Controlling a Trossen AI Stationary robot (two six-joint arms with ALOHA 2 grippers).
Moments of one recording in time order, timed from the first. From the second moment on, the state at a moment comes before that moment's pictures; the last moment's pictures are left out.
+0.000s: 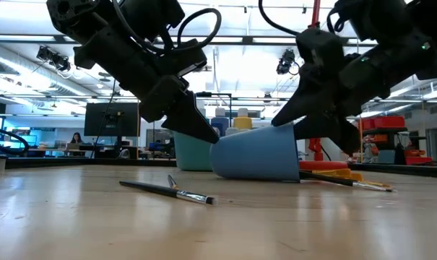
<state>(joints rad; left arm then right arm) -0.19 1.74 0.78 0.30 -0.36 -0.01 0.28 1.57 0.52 0.49 0.39 0.99</state>
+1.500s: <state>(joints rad) -0.21 1.72 0.78 0.31 -0.35 -0.07 0.11 1.57 1.30 -1.04 0.11 -0.03</state>
